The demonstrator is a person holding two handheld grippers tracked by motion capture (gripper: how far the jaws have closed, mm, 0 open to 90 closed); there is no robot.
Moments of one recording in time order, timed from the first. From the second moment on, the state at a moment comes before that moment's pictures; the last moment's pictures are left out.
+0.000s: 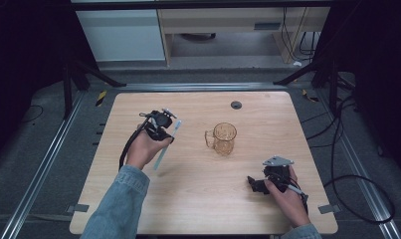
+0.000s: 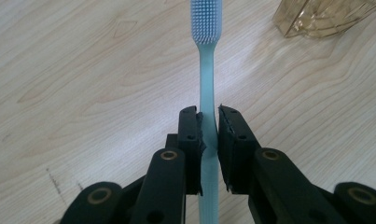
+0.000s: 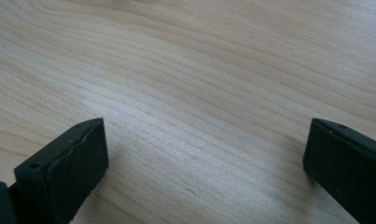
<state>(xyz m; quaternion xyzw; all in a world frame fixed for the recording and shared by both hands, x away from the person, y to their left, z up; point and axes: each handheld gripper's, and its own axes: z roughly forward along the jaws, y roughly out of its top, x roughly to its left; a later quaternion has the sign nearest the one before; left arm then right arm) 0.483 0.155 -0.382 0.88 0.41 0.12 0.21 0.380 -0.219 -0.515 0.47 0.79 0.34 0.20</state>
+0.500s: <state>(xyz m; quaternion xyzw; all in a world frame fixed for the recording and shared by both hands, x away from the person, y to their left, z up) 0.486 0.132 -0.376 0.87 0.40 0.14 0.24 0.380 -0.220 -0.515 0.47 0.79 0.34 0.20</state>
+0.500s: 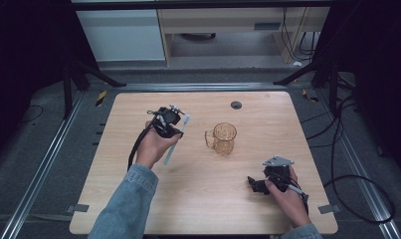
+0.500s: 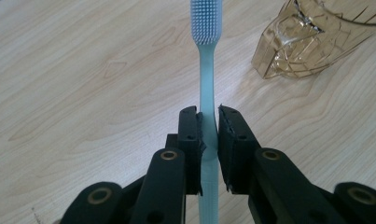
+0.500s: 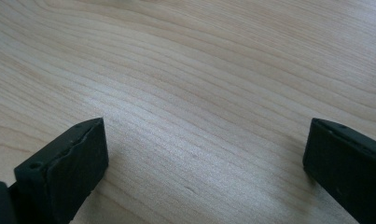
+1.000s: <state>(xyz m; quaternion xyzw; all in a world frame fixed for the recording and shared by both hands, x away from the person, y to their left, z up) 0.483 0.120 -0.371 0.86 0.40 0.17 0.27 0.379 -0.221 -0.515 0.46 0.79 0.34 0.20</state>
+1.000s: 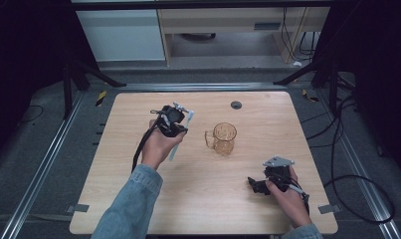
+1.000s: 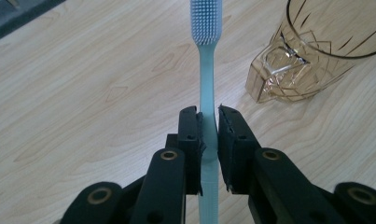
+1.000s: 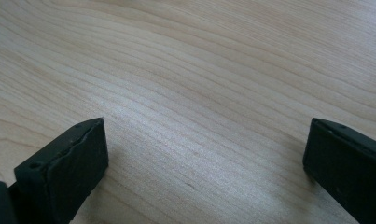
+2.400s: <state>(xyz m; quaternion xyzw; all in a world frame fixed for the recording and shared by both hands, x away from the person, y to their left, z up) 0.469 0.095 -0.361 0.80 0.39 0.26 0.37 0.379 -0.222 -0.515 0.46 0.80 0.34 0.20</state>
